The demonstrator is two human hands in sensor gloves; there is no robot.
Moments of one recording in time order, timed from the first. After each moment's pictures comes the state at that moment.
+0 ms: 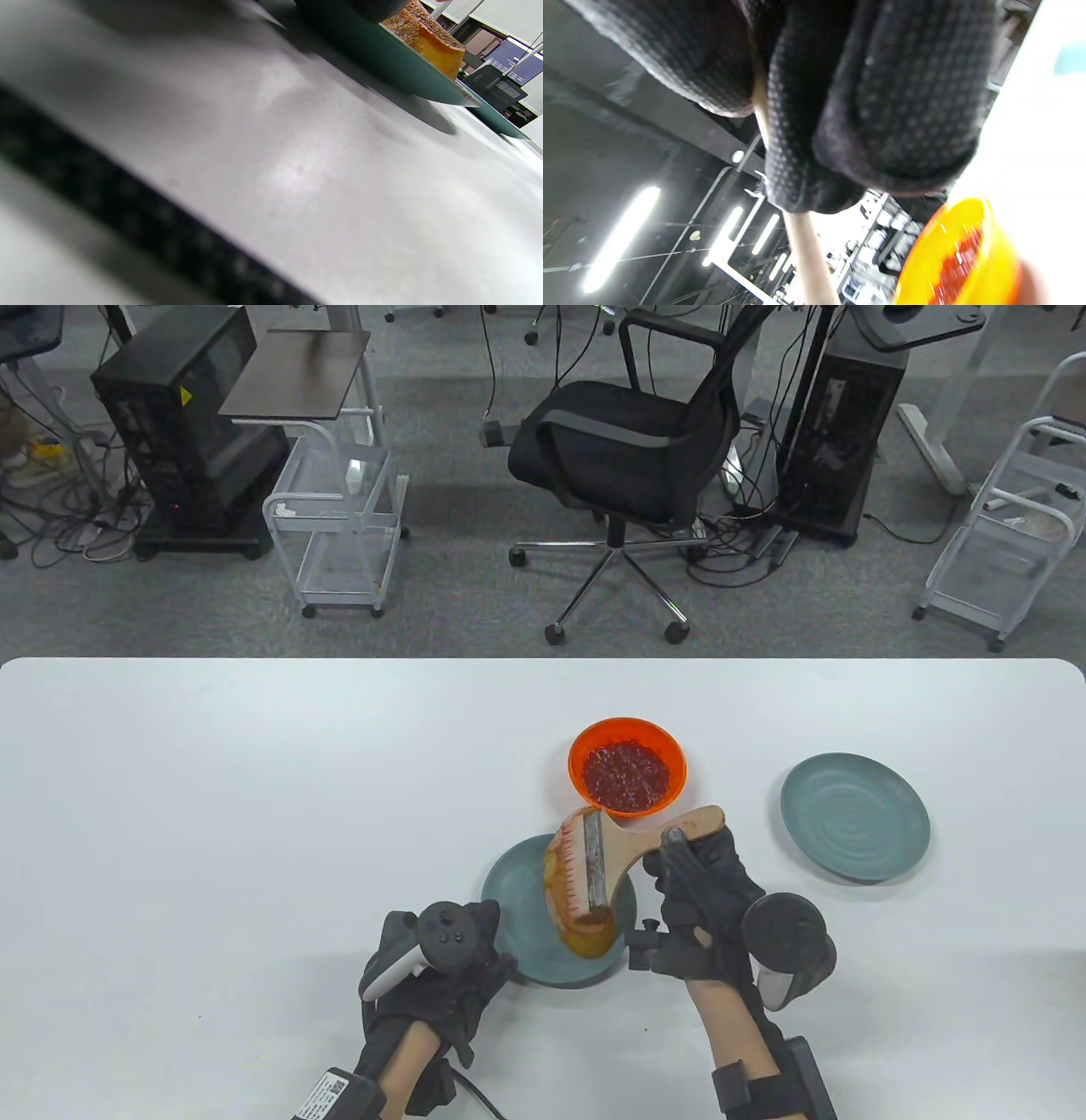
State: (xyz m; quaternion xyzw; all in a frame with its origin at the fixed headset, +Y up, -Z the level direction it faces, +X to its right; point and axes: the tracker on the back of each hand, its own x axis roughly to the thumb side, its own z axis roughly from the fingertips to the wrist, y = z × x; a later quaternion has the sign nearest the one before) left_hand -0.151 -0.804 -0.295 -0.27 -0.13 0.22 0.93; right_hand 0.166 -0.722 -0.312 -0.06 -0.27 0.79 0.54
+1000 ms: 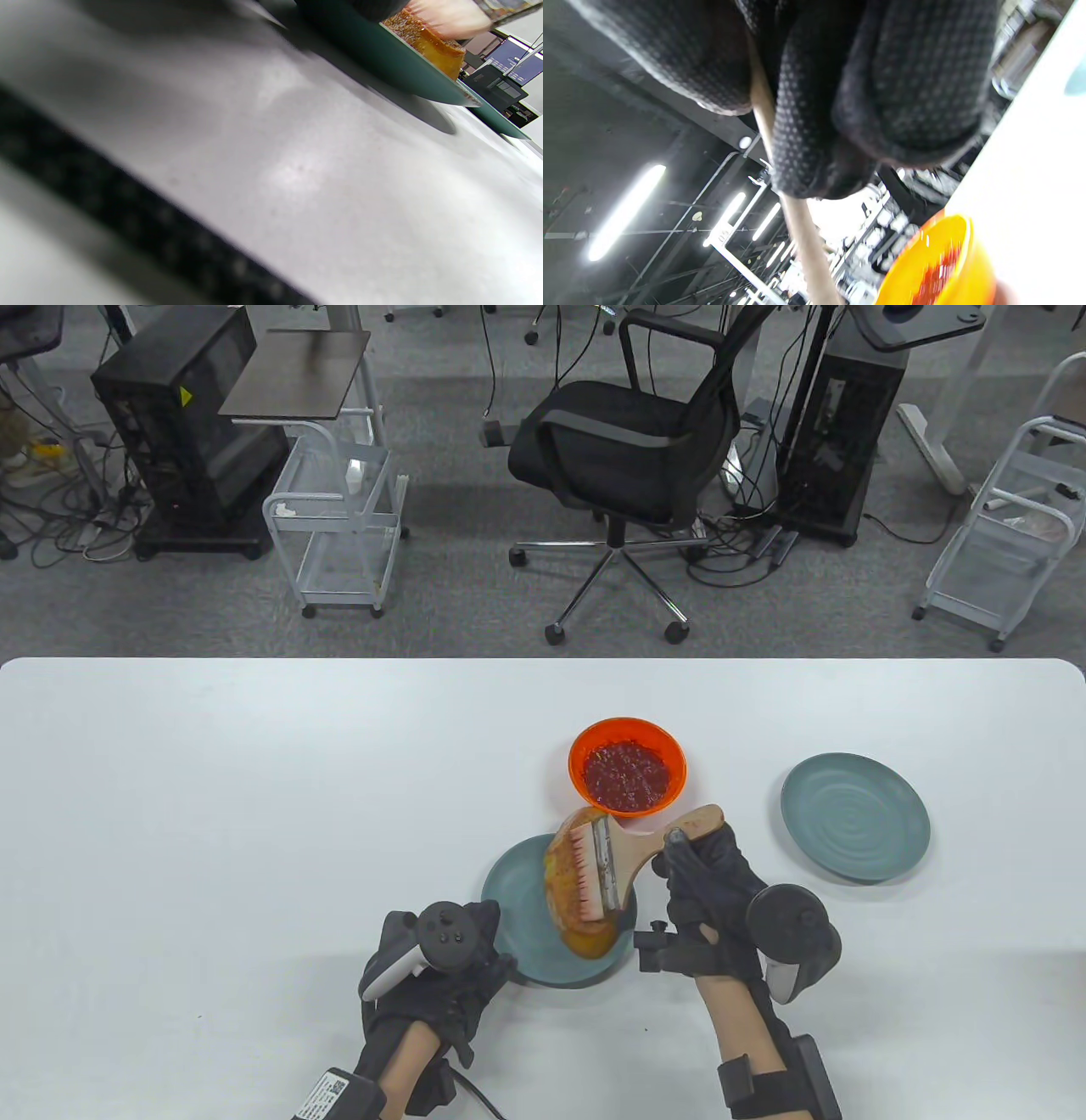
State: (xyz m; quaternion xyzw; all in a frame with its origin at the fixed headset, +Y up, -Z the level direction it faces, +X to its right) left_hand -0.150 -0.805 -0.295 -0.27 -0.13 0.22 0.93; right_hand 0.185 -0.708 -0.313 -0.02 -0.31 0.84 0.44
